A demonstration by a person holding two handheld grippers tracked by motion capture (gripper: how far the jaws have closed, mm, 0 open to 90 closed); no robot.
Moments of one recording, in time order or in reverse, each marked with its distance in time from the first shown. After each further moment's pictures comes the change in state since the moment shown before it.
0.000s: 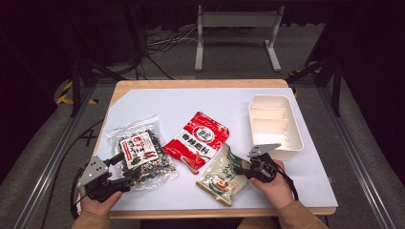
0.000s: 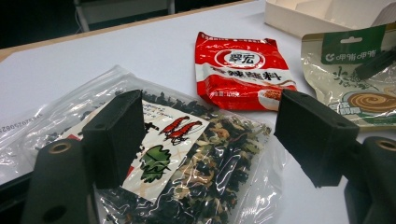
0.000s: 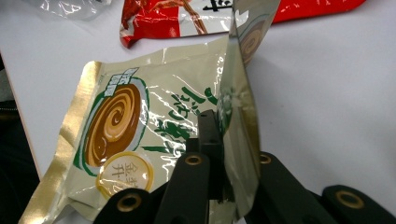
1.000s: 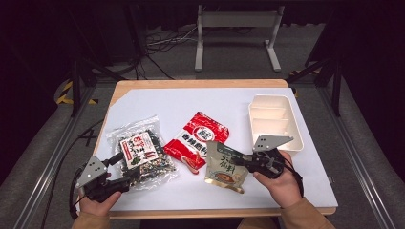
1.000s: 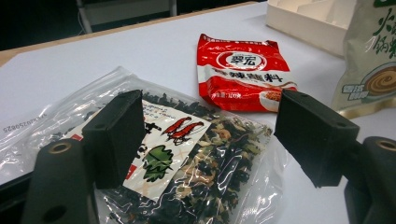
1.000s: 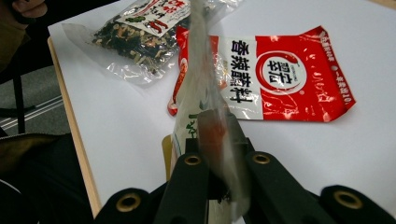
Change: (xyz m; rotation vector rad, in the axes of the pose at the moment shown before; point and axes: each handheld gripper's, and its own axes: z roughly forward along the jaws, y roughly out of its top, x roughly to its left) left arm 0.000 0.000 -0.003 -0.006 0.006 -0.003; right arm 0.030 0.043 -0.052 -0.158 0.011 -0.167
